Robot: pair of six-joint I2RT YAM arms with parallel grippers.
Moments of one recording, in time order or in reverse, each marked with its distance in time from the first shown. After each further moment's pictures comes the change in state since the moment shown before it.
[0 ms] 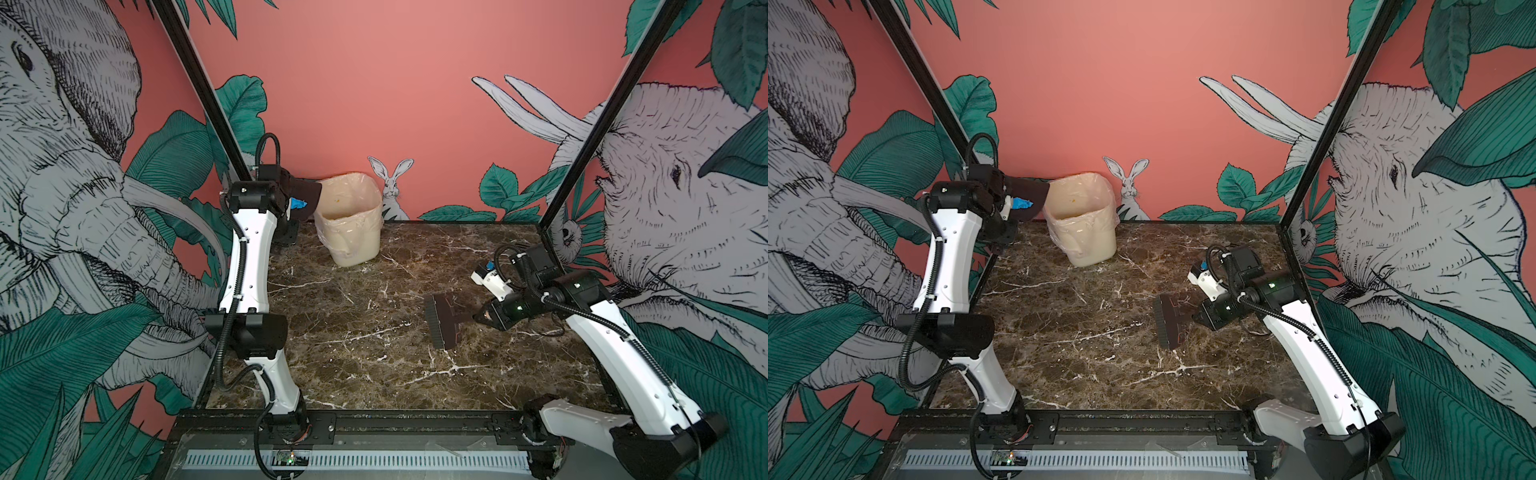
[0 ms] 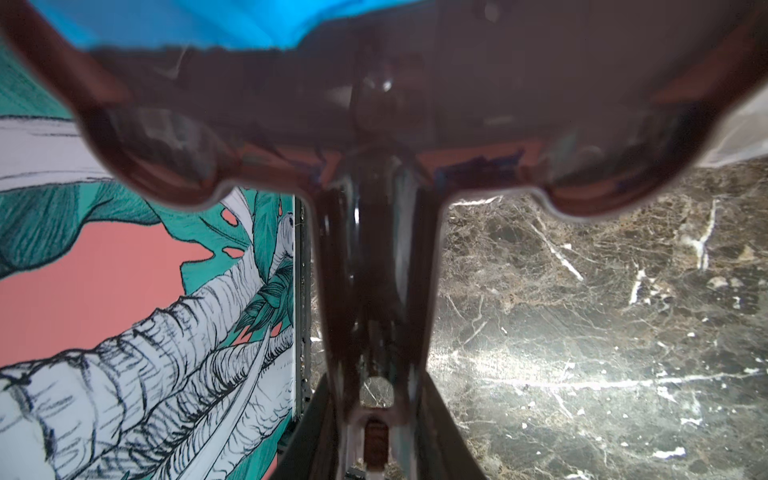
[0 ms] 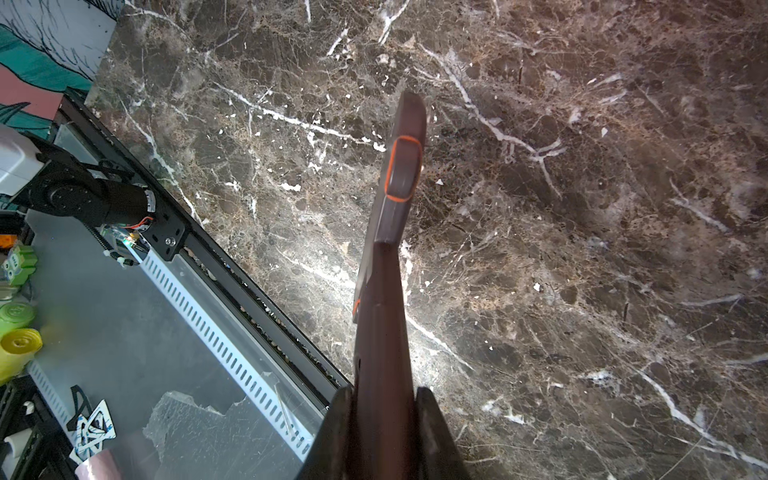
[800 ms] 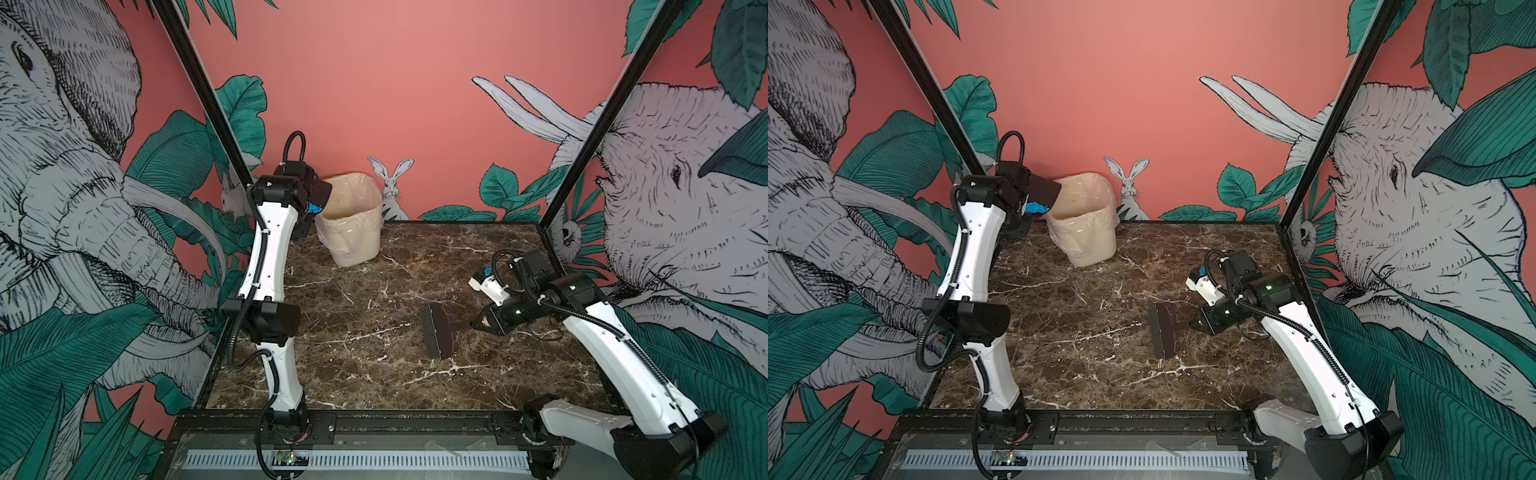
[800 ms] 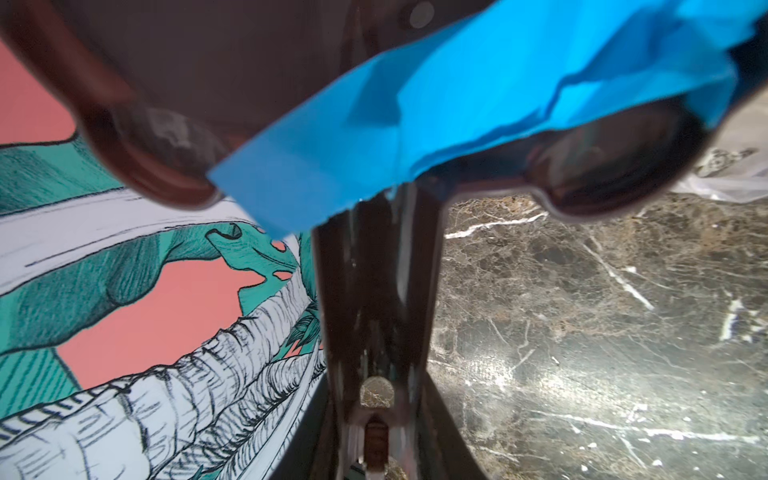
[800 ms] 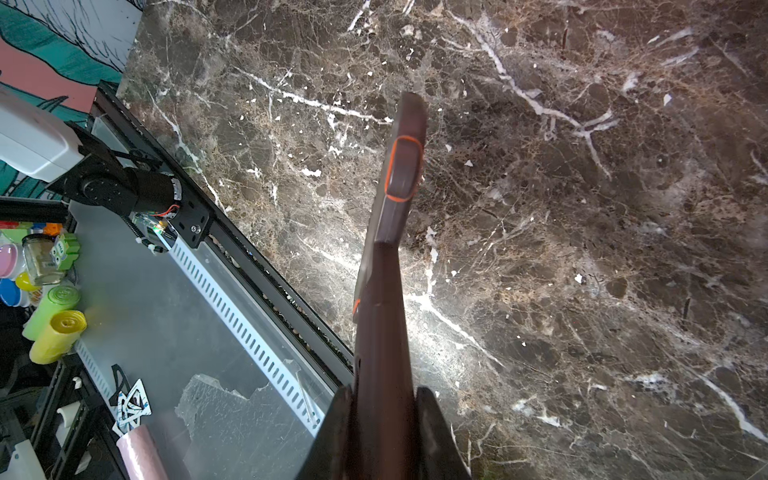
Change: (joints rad) left arm -0.120 0.129 0.141 -0.035 -0.227 0.023; right arm 0.000 -0.005 -0.045 0.002 -0.066 0.015
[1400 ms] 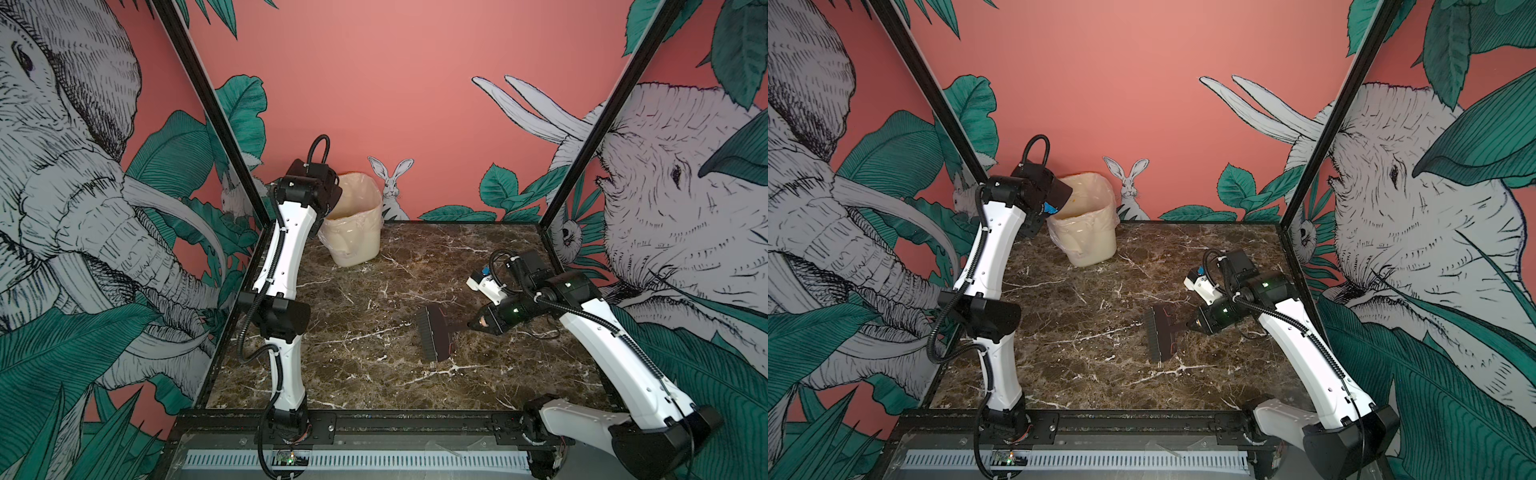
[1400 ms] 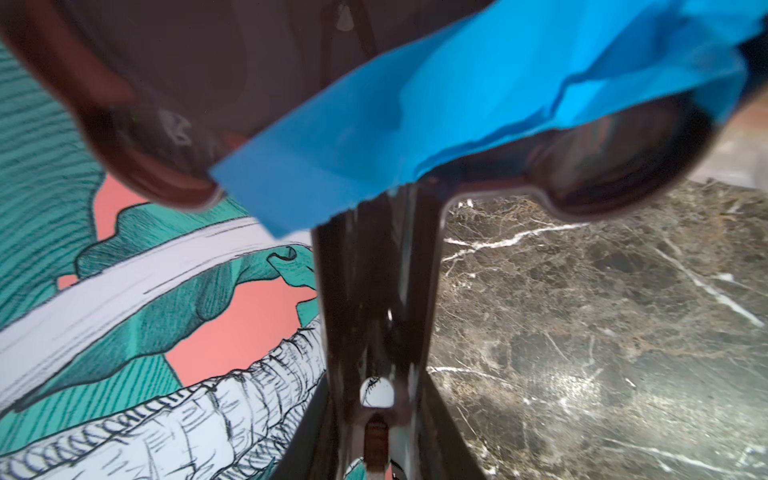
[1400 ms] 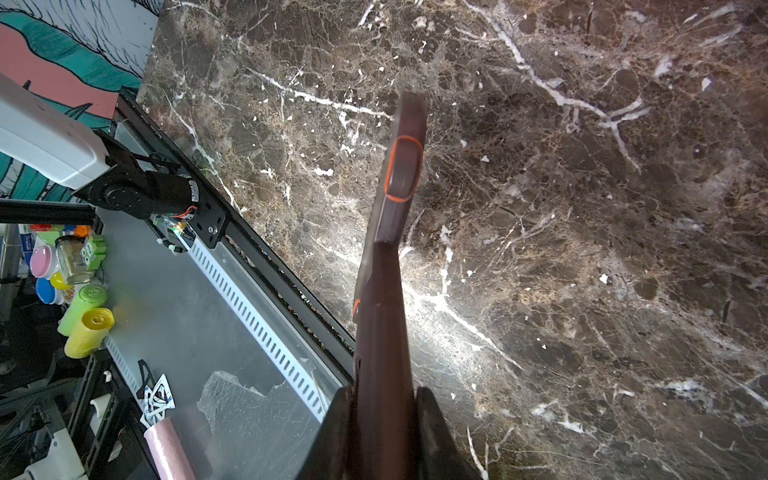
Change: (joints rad) left arm -0.098 0.056 0.027 0.019 -0.217 0.078; right arm 0.000 0.024 0.000 0.000 -0.035 0.019
